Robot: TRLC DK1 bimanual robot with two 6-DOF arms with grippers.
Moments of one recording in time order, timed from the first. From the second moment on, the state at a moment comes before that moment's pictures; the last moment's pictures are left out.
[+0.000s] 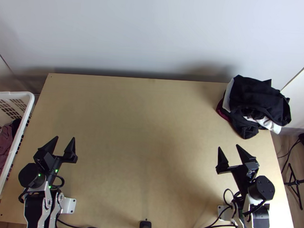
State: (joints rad) left arm 0.17 0.00 0.08 -0.18 0.22 -0.14; right arm 0.05 0.00 0.09 -0.19 -0.18 0.07
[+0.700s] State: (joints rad) left arm 0.17 0.00 0.08 -0.18 0.22 -0.14; right arm 0.06 0.00 0.09 -0.19 -0.18 0.06
